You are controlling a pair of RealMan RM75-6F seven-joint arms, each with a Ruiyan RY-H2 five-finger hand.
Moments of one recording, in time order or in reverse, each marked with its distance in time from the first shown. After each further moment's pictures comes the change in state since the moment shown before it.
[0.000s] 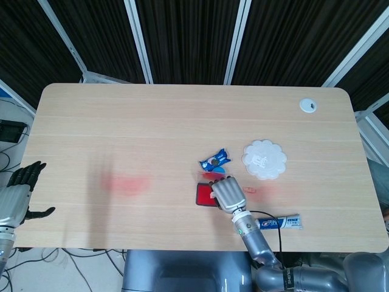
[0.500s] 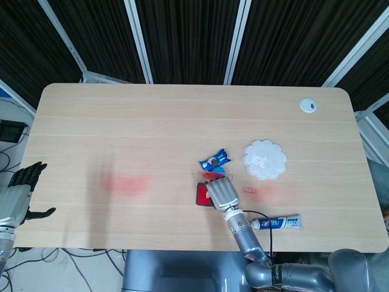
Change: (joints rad) left arm -0.004 0.012 0.002 -0.011 -0.006 -0.016 -0.014; right arm 0.042 -0.084 0.006 0.090 0.071 -0.007 -0.035
